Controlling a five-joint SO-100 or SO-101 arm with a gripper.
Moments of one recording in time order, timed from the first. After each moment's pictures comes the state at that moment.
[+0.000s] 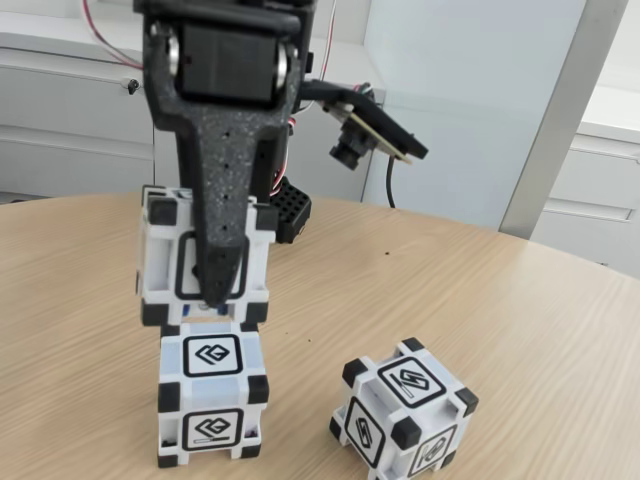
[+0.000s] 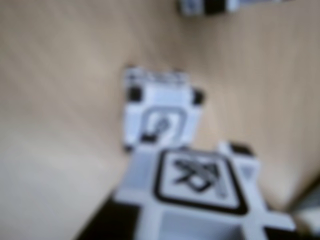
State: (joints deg) arm 30.8 106.0 100.6 80.0 -21.4
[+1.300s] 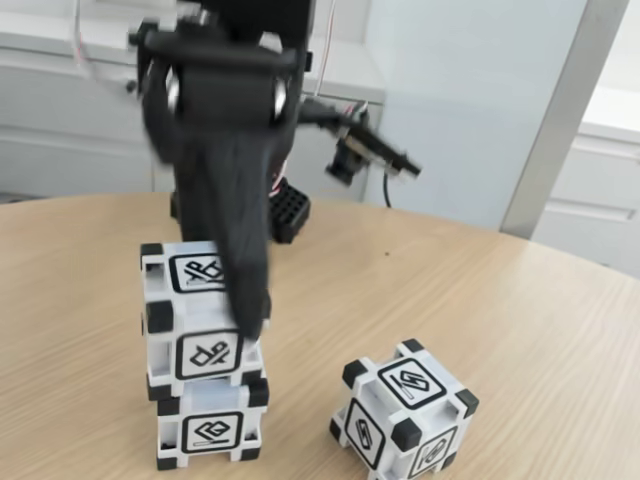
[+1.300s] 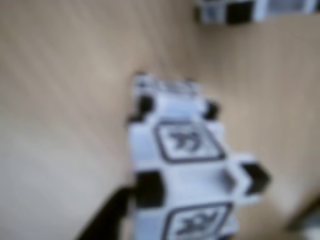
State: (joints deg) arm 28.8 104.2 100.5 79.7 -24.1
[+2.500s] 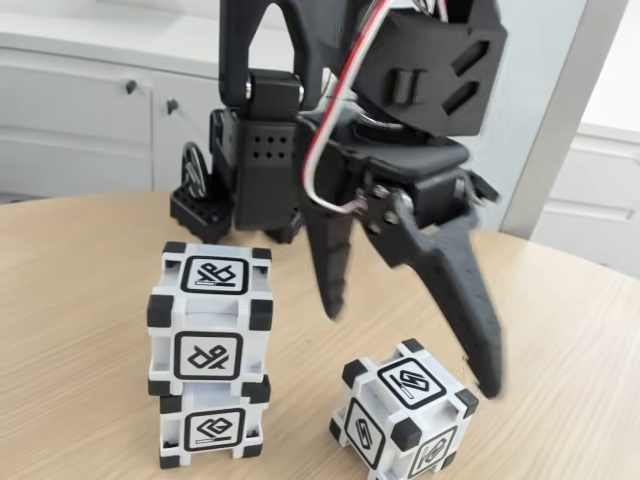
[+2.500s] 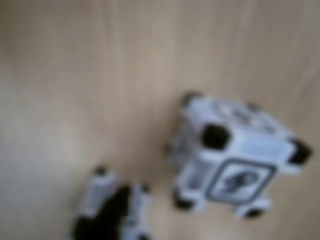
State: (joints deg) arm 6.8 89.8 100.5 72.4 -22.9
